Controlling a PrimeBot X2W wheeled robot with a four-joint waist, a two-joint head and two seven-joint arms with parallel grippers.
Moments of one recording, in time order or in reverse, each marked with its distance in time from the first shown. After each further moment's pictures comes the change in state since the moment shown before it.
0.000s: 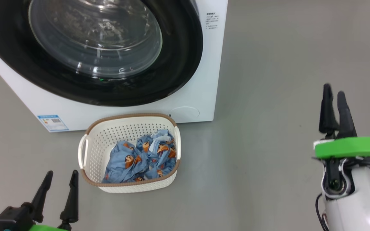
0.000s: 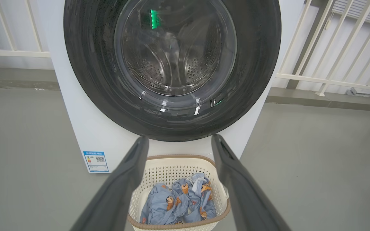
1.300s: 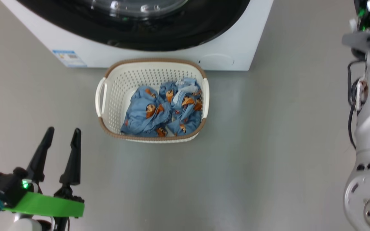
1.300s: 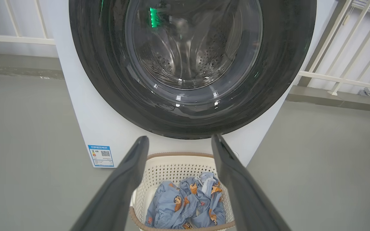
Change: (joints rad) left arm -0.143 0.044 -0.071 -0.108 -0.088 0.000 0.000; right arm -0.727 -0.019 -0.318 0.355 0.264 0.000 0.613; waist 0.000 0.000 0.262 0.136
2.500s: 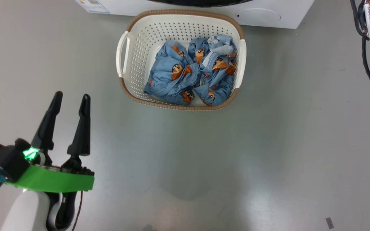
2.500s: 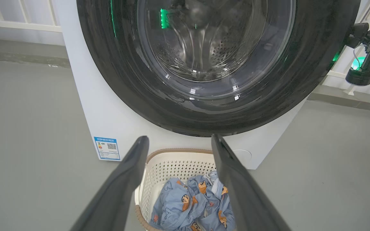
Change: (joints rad) left arm -0.142 -0.026 -0.052 -0.042 -0.053 0.000 -0.001; right arm -0.479 -0.037 0.142 0.459 -0.074 0.000 -0.026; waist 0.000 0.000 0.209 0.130
